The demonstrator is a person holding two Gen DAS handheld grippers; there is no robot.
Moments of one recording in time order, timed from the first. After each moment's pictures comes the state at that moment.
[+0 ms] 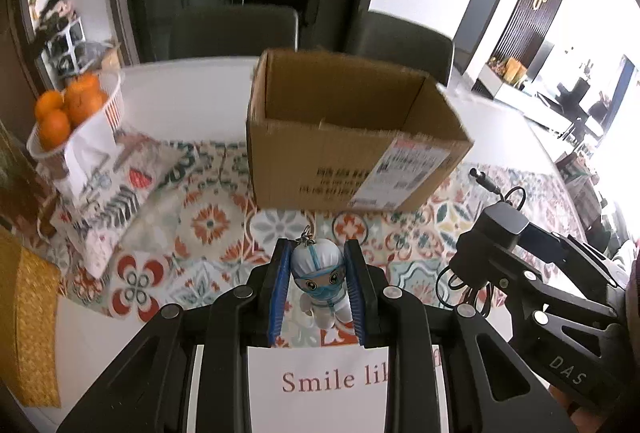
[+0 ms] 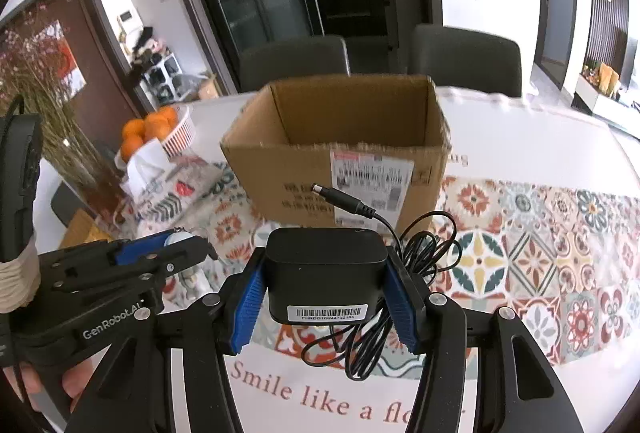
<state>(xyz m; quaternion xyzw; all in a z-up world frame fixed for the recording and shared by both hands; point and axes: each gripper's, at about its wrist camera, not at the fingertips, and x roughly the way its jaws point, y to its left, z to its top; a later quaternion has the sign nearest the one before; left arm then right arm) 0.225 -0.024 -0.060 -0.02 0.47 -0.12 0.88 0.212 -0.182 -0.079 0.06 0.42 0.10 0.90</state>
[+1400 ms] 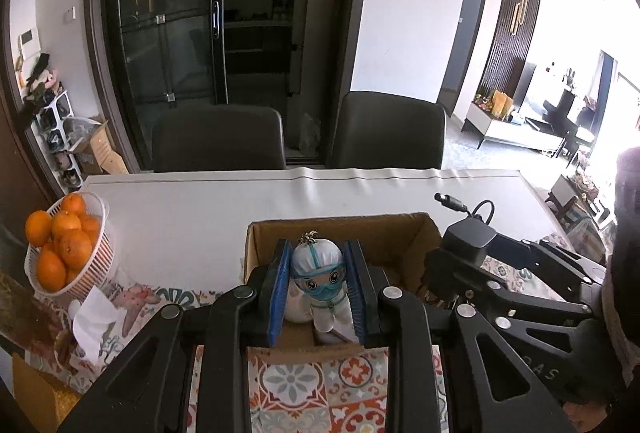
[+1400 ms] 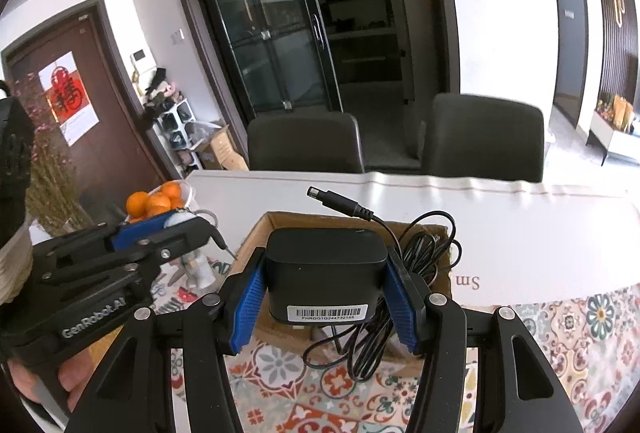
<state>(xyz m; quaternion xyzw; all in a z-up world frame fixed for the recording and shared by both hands) 0.349 -0.044 0.014 0.01 0.37 -0.14 0.92 0.332 -0.192 -0.015 0.07 0.35 0.12 0.92</state>
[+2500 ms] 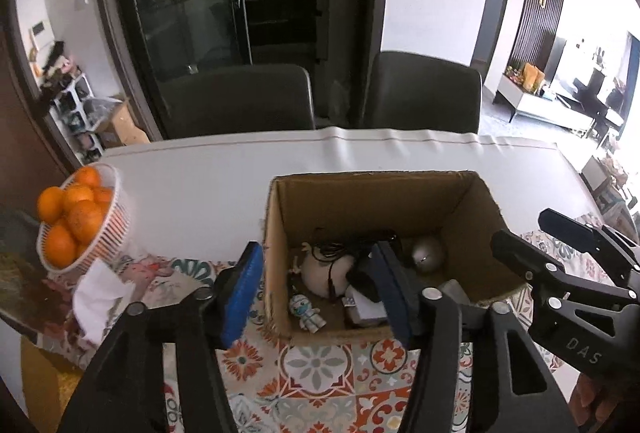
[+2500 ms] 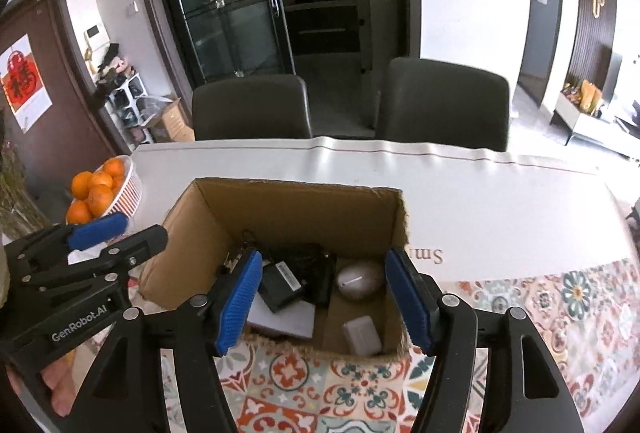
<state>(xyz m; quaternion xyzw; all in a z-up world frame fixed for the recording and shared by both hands) 0.351 -0.044 -0.030 0.04 0.41 -0.08 0.91 0.348 -0.205 -0.049 0.04 0.40 0.04 0.91</state>
